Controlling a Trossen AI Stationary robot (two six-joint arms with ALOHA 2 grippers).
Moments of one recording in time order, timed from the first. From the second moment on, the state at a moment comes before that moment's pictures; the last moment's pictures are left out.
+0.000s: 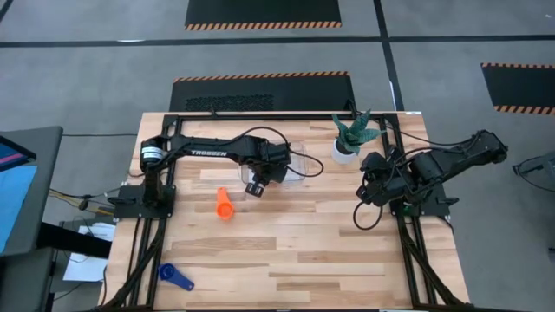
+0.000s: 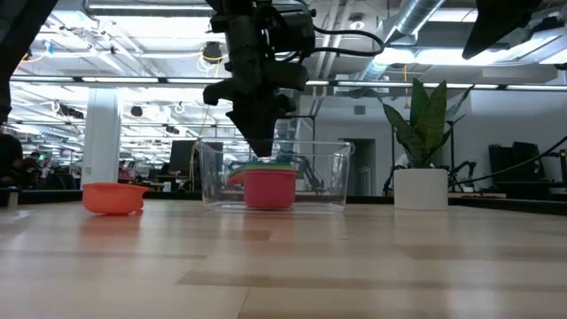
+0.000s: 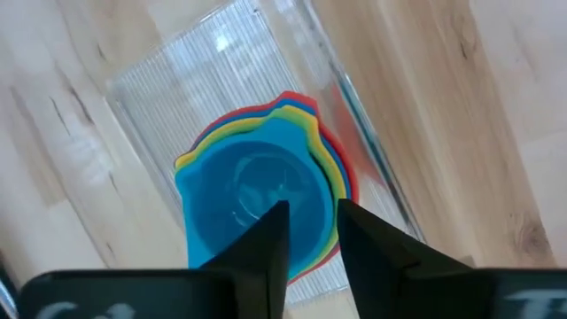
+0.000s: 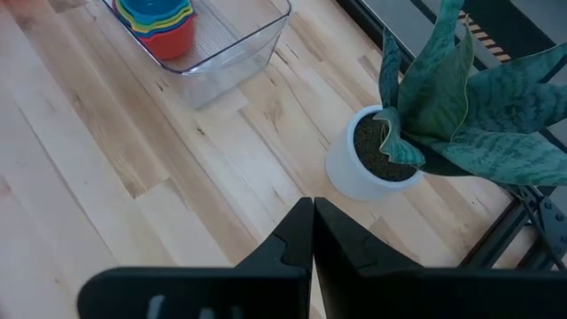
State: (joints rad) left arm 0.15 1.93 1.56 -0.95 -0.05 0.58; right arm 0.39 1.05 1.12 -1.35 0.70 0.89
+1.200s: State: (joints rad) left arm -0.30 1.46 0.95 -1.00 -0.11 -0.37; right arm 0.39 1.05 1.12 -1.35 0.71 0.89
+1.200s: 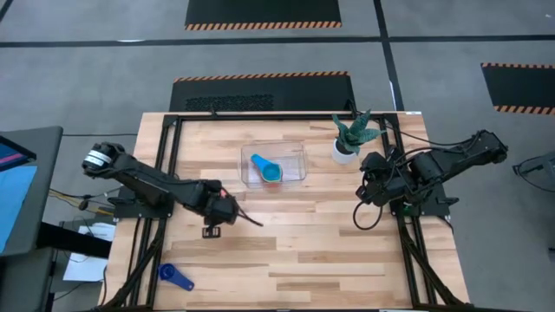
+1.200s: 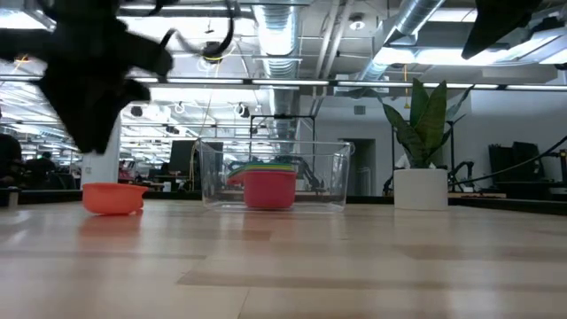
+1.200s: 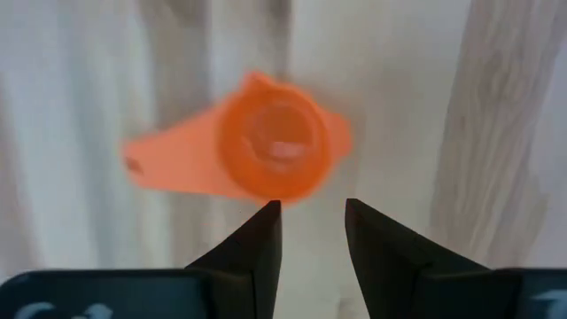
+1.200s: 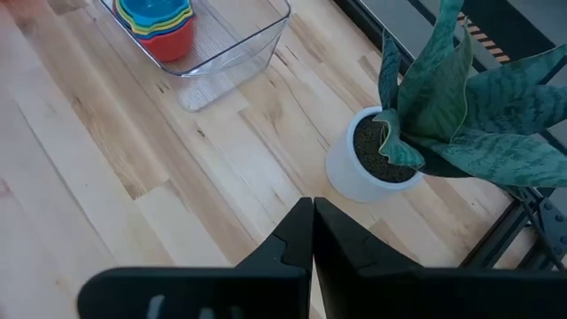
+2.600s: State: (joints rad) left arm -0.23 1.46 0.99 -0.56 -0.11 -0.43; right arm 0.39 1.05 1.12 -1.36 0.71 0.94
